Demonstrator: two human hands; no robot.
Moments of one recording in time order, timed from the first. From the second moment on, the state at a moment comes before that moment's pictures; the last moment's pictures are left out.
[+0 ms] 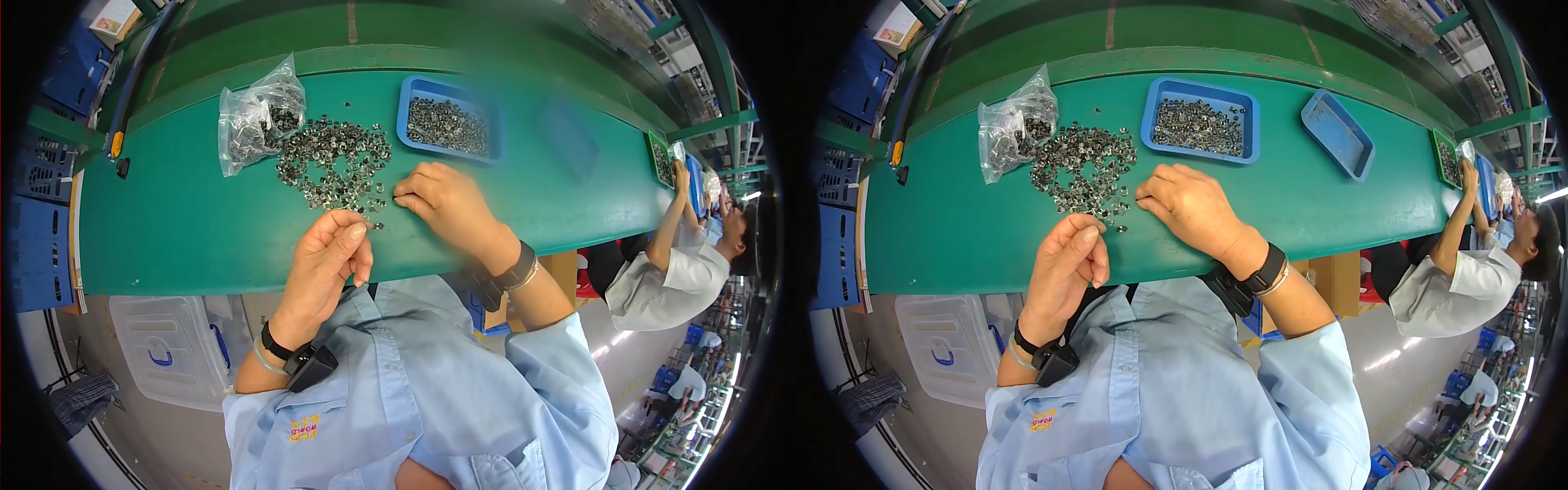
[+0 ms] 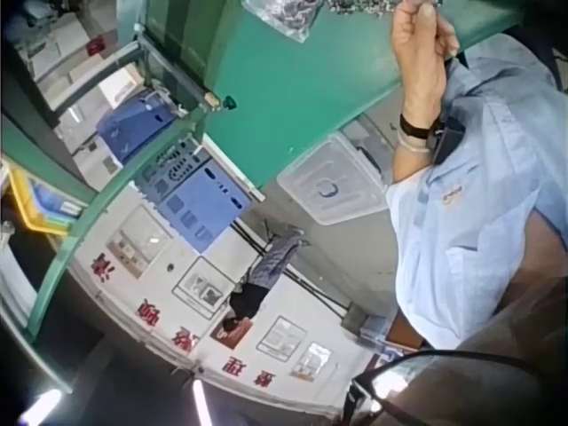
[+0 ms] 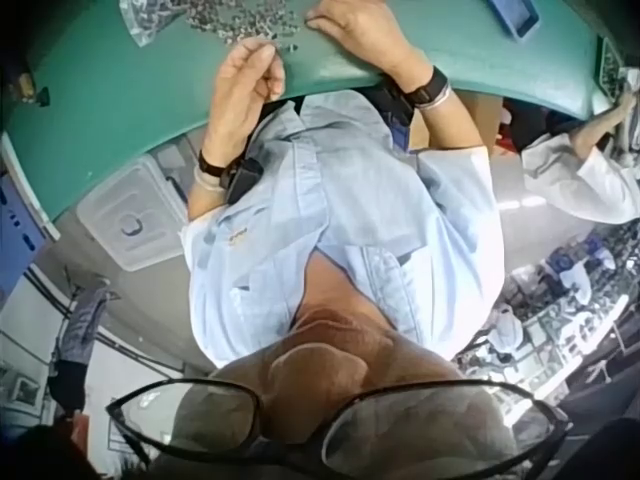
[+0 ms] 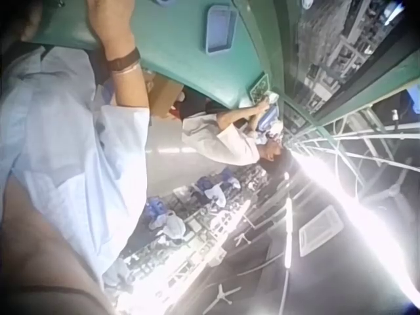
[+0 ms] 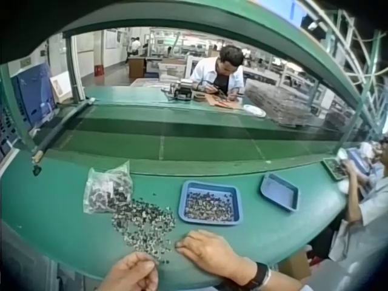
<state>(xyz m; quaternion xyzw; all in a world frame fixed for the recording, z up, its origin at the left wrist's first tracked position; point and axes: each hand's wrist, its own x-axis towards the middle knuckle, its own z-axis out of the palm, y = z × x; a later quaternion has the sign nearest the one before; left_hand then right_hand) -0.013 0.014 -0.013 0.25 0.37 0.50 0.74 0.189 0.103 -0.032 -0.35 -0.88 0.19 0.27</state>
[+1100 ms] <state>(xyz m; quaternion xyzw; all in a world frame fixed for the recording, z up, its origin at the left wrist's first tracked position) 0.019 0.010 0.006 0.25 0.35 0.51 0.75 0.185 0.050 0.005 -0.34 -0.82 0.20 0.42</state>
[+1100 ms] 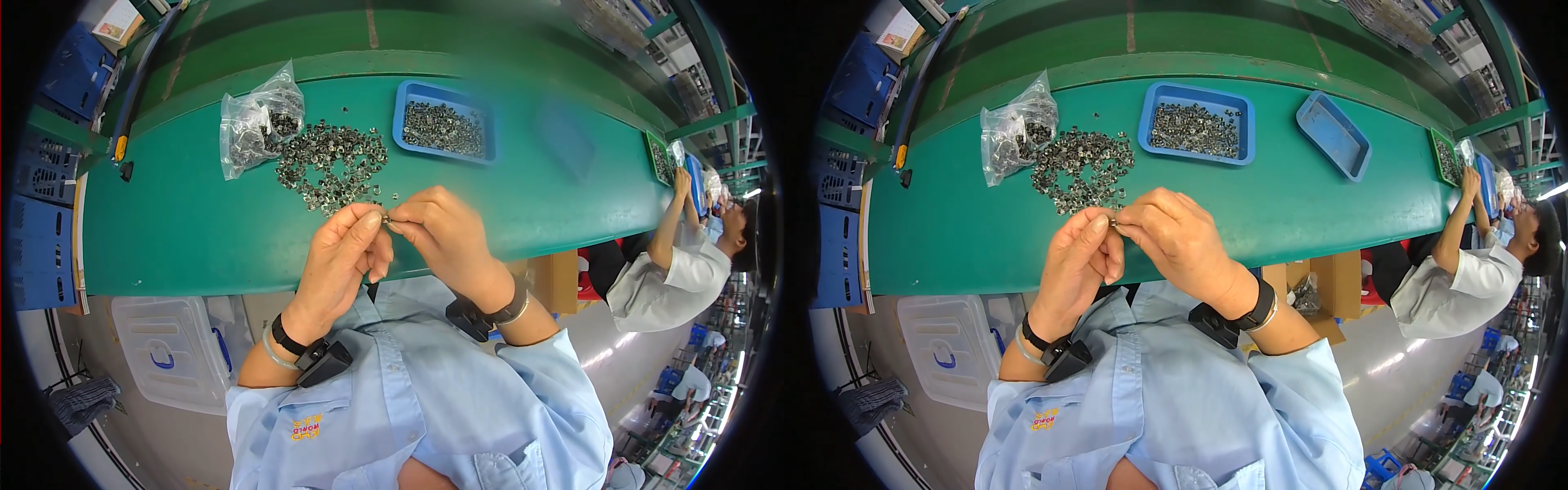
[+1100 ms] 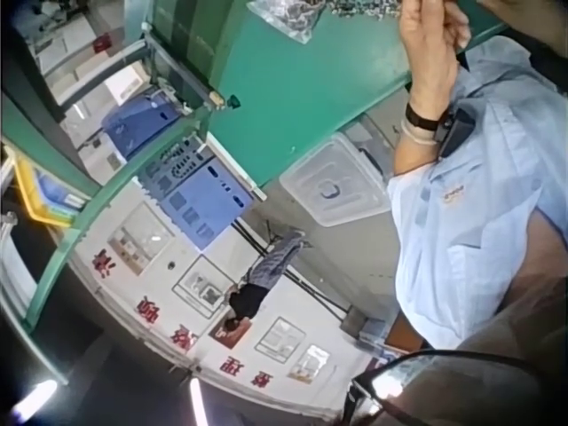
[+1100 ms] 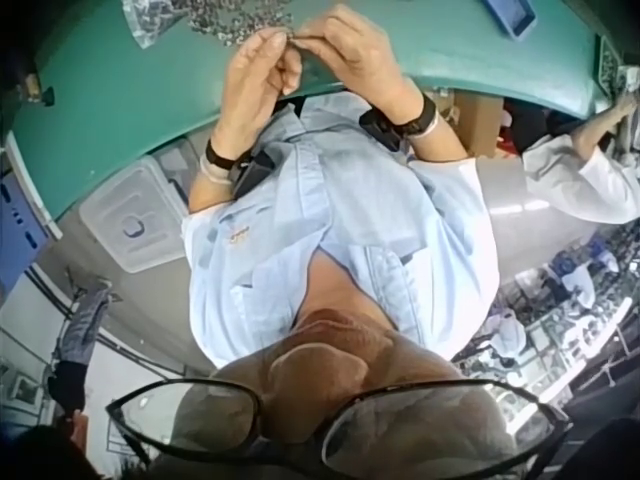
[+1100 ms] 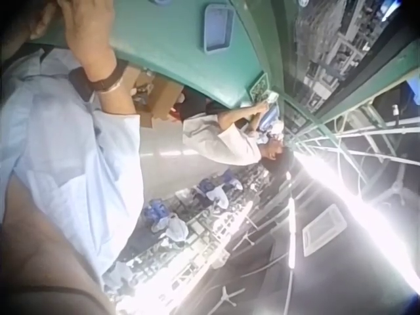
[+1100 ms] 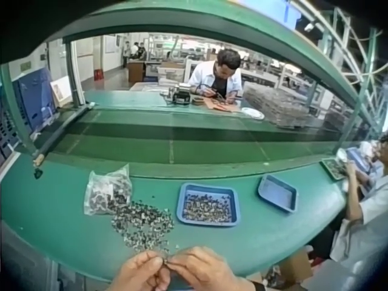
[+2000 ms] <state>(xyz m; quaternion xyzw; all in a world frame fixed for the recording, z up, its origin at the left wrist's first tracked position) 0.036 0.007 0.009 0.31 0.34 0.50 0.73 0.205 0.035 0.008 -0.33 -0.80 0.21 0.45</state>
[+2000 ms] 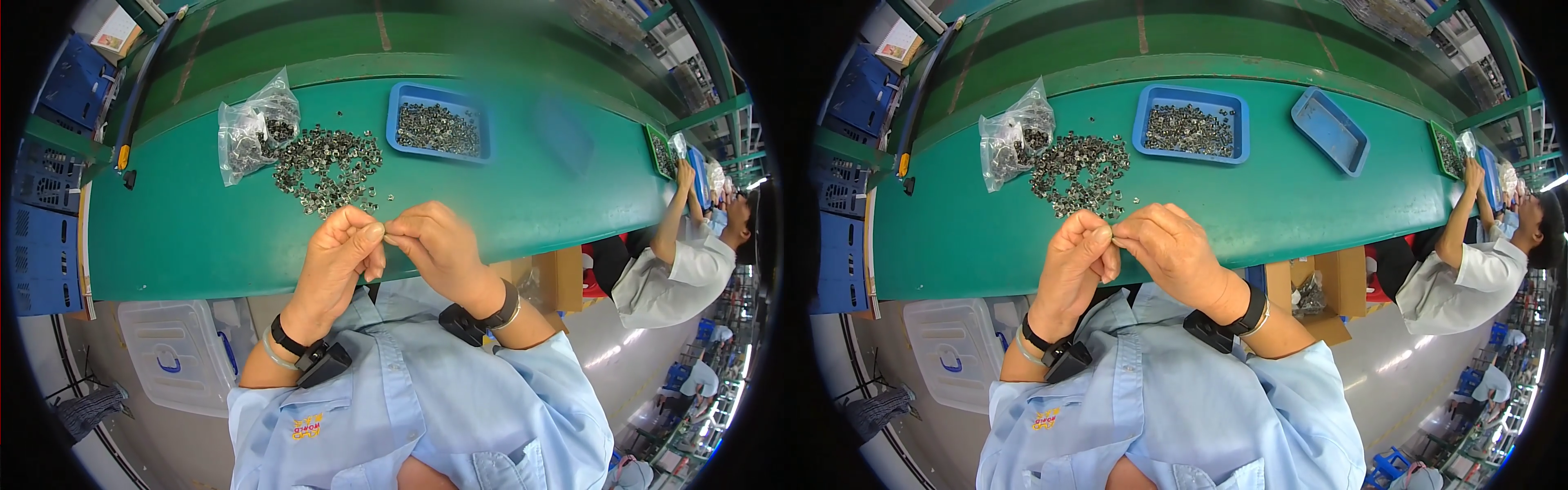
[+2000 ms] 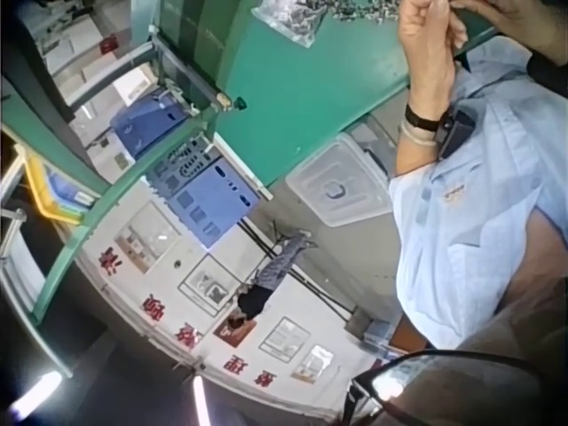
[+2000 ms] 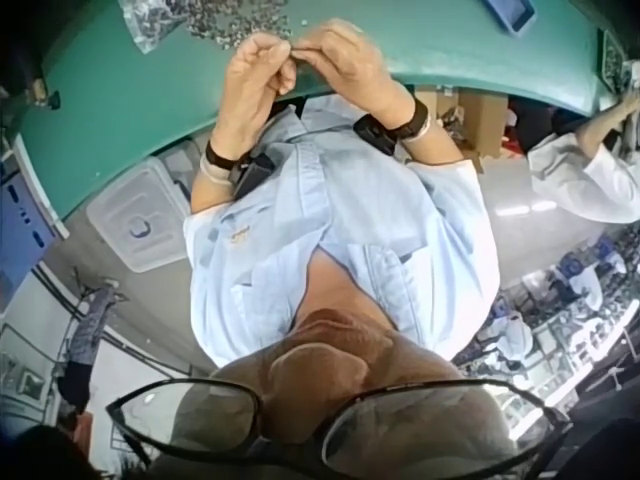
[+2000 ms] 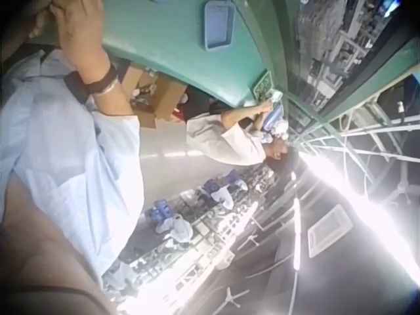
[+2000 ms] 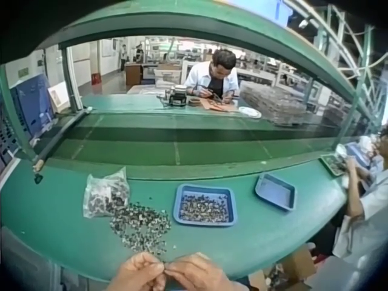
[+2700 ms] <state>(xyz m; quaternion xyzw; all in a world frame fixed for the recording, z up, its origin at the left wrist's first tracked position) 0.027 -0.004 0.017 0.21 0.19 0.51 0.81 0.194 0.028 0.021 -0.28 -0.76 0.31 0.51</state>
